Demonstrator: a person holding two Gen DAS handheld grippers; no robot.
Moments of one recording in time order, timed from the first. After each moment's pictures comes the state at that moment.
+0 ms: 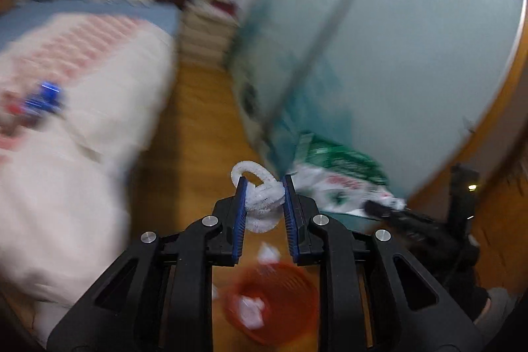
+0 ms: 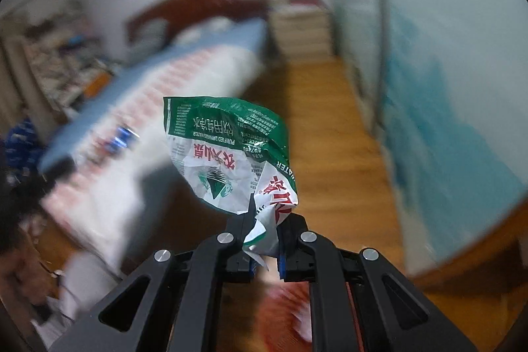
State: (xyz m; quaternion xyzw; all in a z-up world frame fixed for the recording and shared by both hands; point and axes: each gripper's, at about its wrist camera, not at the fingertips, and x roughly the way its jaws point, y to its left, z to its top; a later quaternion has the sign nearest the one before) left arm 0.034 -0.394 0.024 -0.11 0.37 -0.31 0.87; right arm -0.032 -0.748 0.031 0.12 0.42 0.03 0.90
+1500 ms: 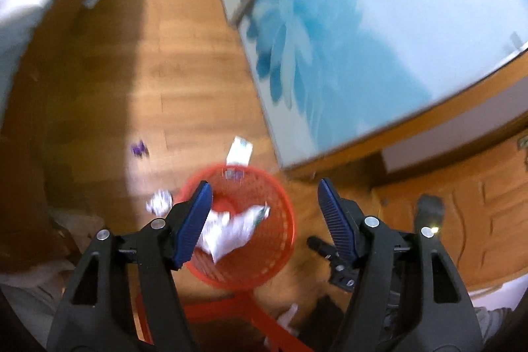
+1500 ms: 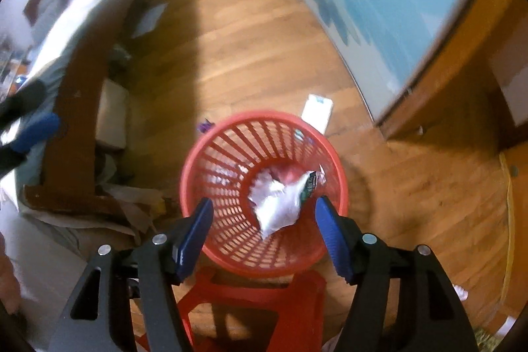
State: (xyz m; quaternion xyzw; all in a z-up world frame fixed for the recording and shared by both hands) left arm 0.044 -0.494 -0.090 -0.09 0.55 -0.33 0.77; right arm -0.089 -0.772 -0.127 0.20 0.58 -0.05 0.79
